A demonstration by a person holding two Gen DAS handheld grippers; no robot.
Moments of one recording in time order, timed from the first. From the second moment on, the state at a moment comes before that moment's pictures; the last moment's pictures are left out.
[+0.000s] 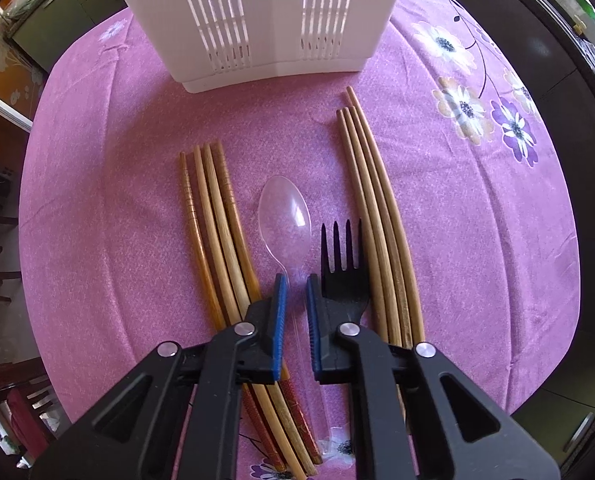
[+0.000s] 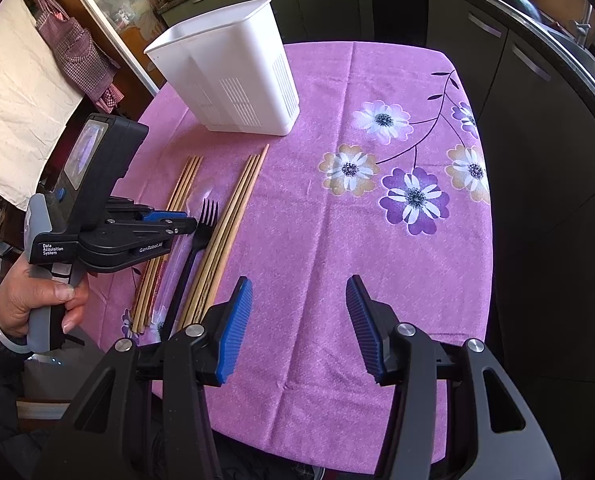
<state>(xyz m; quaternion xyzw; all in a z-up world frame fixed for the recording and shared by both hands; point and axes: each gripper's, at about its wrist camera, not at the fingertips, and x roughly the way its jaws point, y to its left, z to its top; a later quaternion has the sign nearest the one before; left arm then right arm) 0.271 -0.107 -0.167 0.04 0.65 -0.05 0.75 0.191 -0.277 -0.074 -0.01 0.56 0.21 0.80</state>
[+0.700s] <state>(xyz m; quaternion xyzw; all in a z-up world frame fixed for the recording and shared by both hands) 0.210 -0.030 -0.055 -0.03 0.52 -0.08 0.85 0.195 -0.145 -0.131 -0.03 0.64 0.23 0.73</state>
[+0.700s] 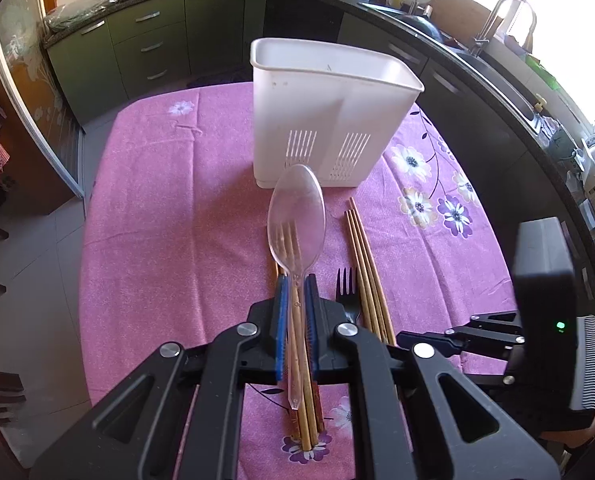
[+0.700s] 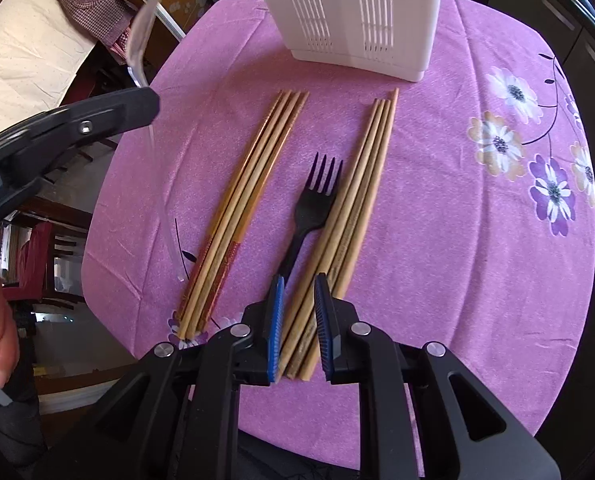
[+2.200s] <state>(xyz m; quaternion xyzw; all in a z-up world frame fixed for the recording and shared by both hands) 0.319 -0.036 0.079 -0.06 0.27 -0.12 0.95 0.204 -0.230 -0.013 0.09 0.41 0.28 0.87</state>
